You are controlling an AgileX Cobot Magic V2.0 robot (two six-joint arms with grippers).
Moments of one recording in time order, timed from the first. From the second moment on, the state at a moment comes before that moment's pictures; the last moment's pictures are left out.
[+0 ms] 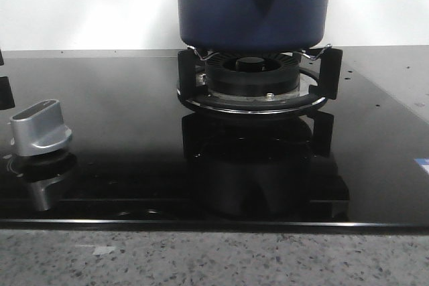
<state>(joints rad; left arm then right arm) 0.03 1.55 -1.51 -1.47 0.98 1.58 0.19 1.76 -1.98 0.29 0.97 -0.23</state>
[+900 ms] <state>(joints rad) 0.03 1.55 -1.51 -1.47 0.98 1.58 0.29 1.55 -1.38 0.30 0.11 -0.41</state>
